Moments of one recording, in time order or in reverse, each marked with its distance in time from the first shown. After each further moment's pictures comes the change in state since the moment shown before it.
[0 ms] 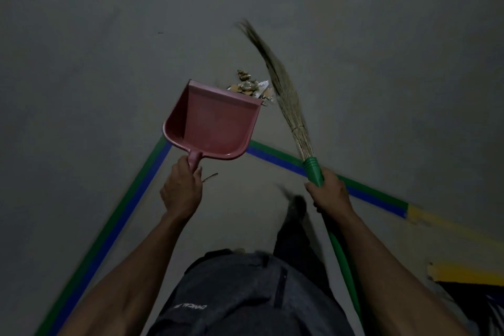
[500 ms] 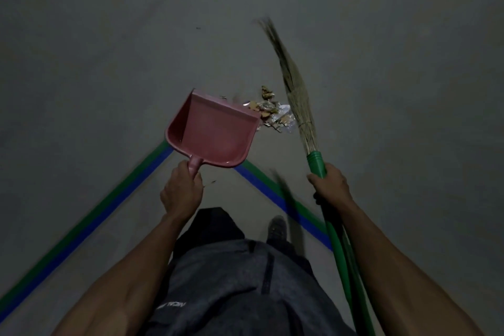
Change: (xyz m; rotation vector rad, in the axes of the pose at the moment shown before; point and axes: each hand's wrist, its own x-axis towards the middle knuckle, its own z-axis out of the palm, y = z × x) left_hand 0.117 0.161 0.043 0.002 -0.024 -0.327; right_hand 0.277 -0.087 -0.108 -0.060 -0.255 -0.042
